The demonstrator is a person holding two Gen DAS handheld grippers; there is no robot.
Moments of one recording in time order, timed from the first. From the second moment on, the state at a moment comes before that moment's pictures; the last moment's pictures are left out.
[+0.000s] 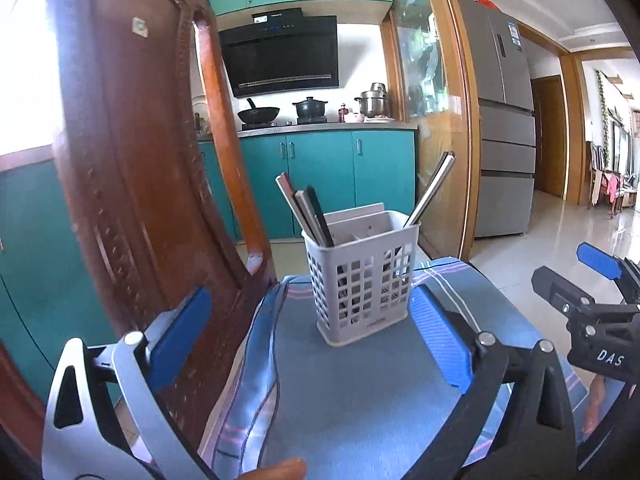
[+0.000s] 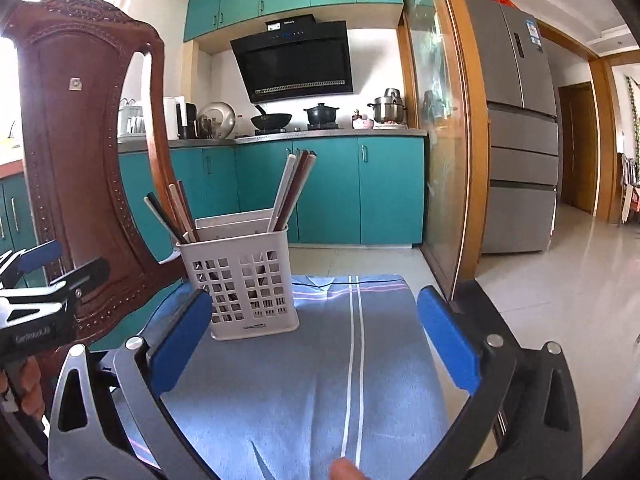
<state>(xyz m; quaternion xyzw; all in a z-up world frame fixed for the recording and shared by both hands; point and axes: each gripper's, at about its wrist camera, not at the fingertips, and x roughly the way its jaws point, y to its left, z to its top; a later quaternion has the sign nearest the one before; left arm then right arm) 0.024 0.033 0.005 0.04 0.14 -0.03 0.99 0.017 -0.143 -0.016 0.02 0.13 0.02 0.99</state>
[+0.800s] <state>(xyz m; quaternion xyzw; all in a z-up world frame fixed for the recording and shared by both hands) 0.022 0.040 -0.007 0.04 0.17 -0.01 0.98 0.018 -0.124 -0.022 -0.02 0.13 0.01 0.99</state>
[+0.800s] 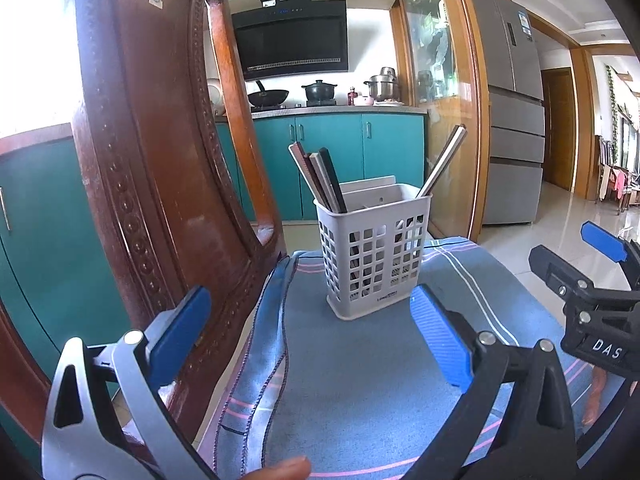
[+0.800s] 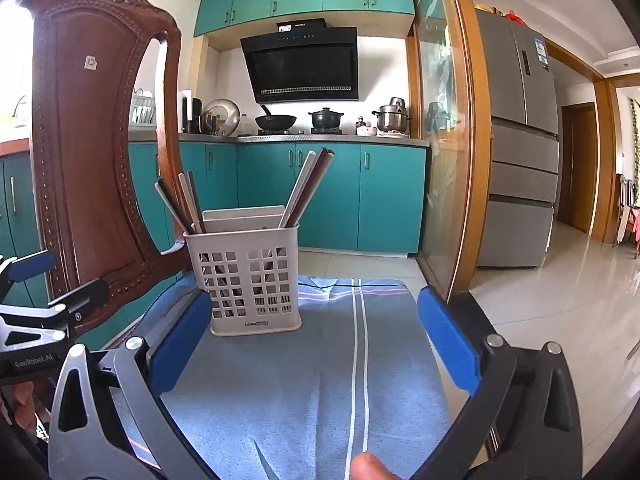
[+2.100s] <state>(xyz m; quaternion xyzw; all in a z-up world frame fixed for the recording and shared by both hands) 0.024 0.035 -0.015 0.01 0.20 -0.03 0.98 0.019 -0.121 -0.028 -0.03 0.13 0.01 0.99</state>
